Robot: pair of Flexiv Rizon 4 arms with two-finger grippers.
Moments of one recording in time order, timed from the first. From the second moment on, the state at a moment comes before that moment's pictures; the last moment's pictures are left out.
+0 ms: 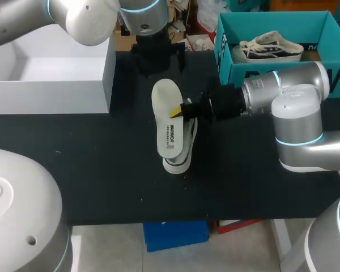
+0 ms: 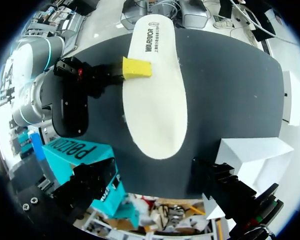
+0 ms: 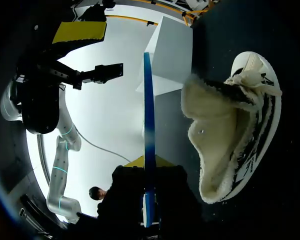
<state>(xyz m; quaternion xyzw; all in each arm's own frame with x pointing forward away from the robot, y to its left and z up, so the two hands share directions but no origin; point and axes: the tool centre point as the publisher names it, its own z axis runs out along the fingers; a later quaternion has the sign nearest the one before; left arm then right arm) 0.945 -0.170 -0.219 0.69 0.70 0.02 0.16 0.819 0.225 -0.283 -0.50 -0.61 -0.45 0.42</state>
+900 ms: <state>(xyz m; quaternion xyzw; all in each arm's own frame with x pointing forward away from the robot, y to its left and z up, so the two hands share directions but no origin) 0.891 -0.169 -0.216 0.69 0.70 0.00 0.16 0.819 0.225 -0.283 -0.50 -0.61 -0.45 0.42</state>
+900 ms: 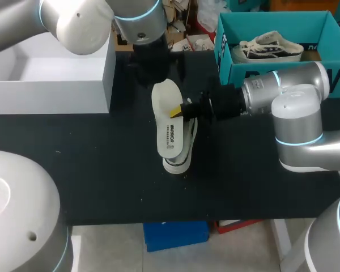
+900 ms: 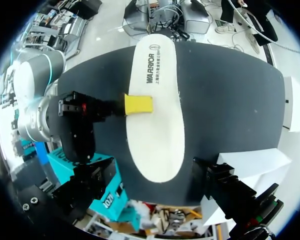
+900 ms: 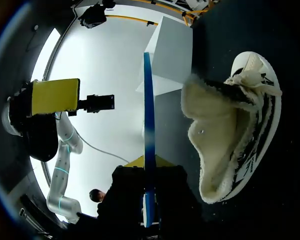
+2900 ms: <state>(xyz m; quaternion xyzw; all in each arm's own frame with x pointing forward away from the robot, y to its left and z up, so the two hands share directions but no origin) 0.763 -0.131 -0.216 0.69 0.64 -0.17 0.30 0.819 0.225 -0.283 -0.50 -0.61 -0.45 0.42</state>
